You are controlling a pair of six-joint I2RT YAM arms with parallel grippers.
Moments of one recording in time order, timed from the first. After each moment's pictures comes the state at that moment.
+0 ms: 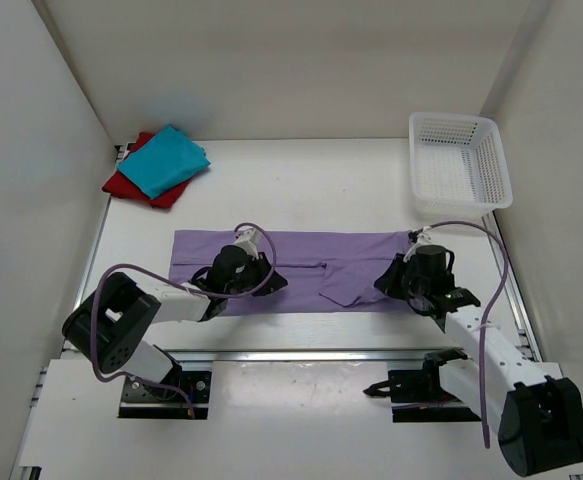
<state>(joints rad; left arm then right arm) -0.66 1.48 0.43 0.53 0.21 -0.77 0.20 0.92 0.38 -0.18 -0.23 0.48</state>
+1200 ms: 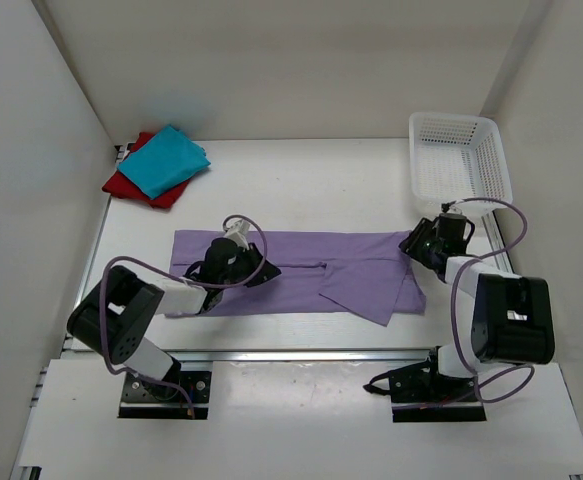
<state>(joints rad) -0.55 1.51 0.45 0.58 0.25 -0.80 -0.09 1.44 0.58 0.16 -0.18 0.47</state>
